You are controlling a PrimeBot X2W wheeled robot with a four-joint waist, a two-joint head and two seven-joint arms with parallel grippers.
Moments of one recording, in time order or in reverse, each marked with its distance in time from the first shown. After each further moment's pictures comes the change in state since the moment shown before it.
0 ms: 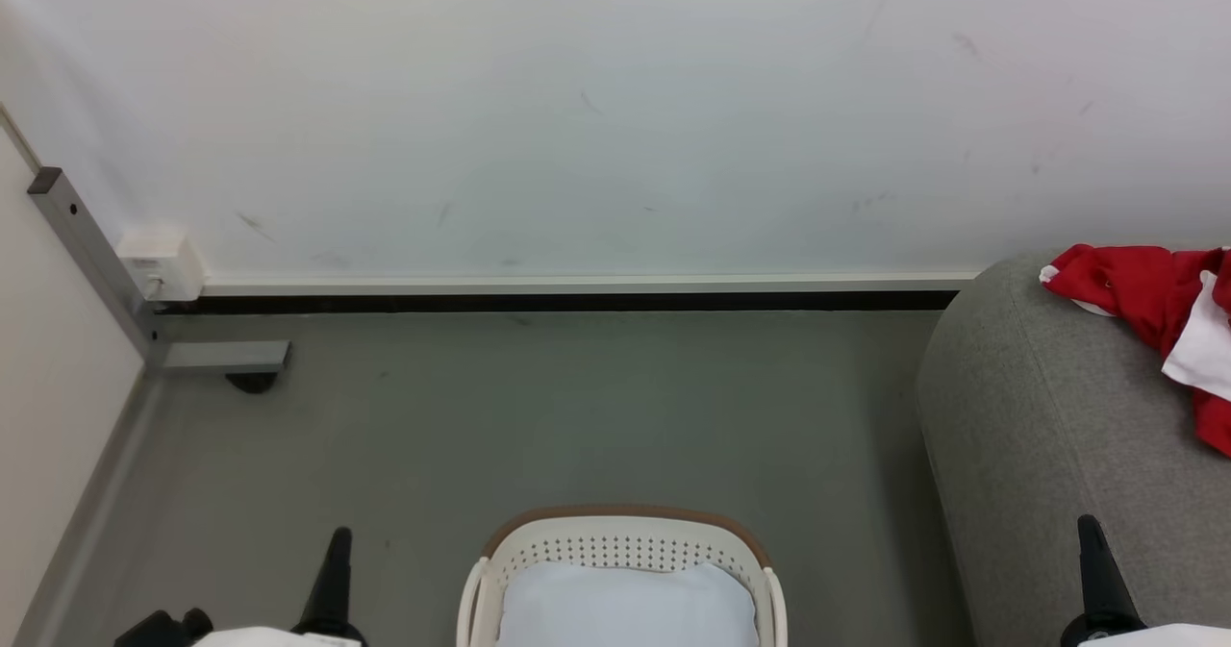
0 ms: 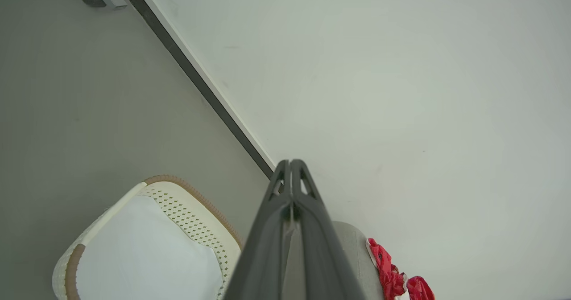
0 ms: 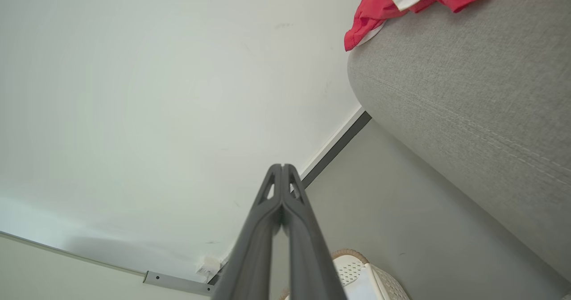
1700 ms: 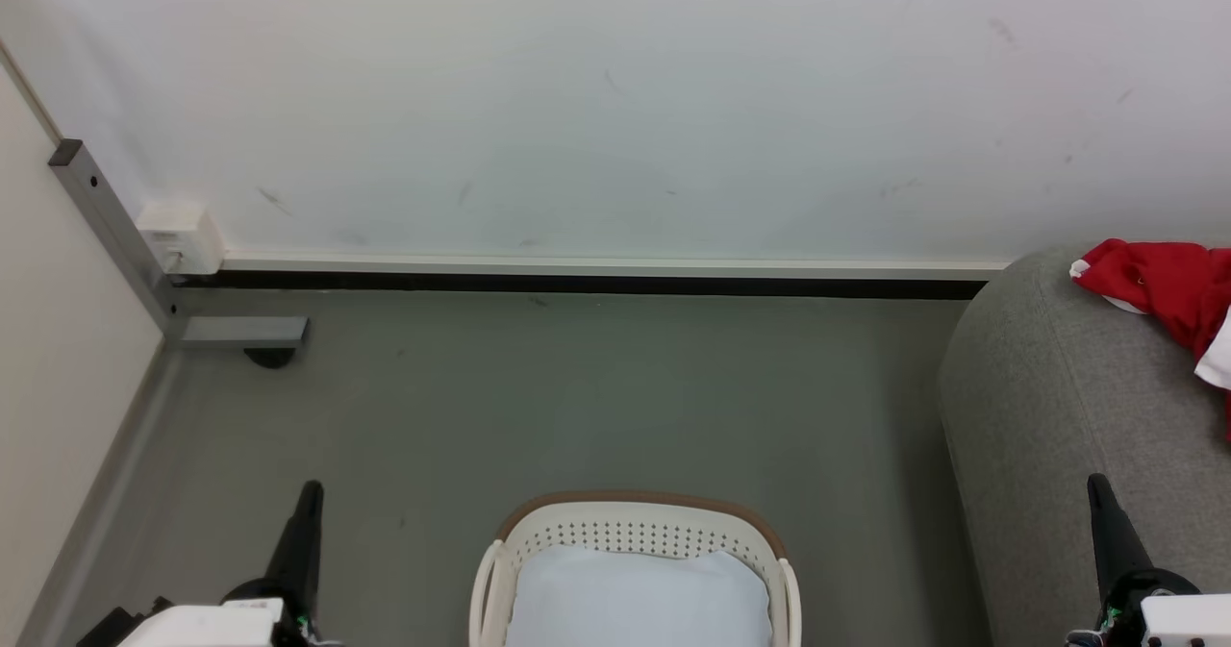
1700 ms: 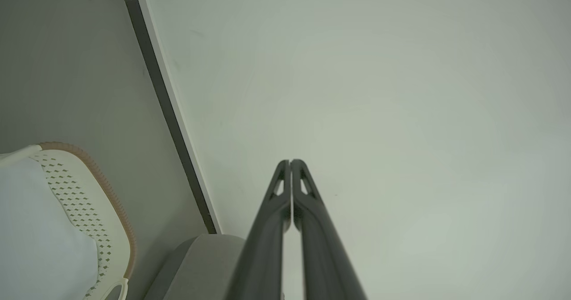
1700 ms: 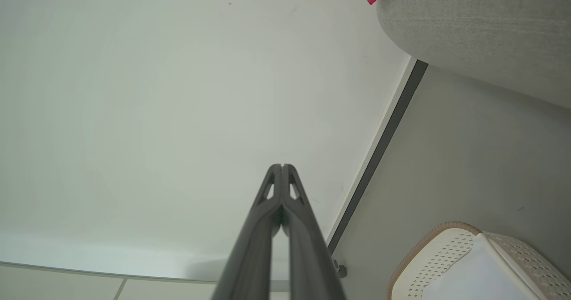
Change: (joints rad) left arm -0.035 0.002 0.070 -0.054 -0.448 -0.025 0.118; right arm -0.046 -0.004 -0.030 -0.048 0.436 0.000 0.118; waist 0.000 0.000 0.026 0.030
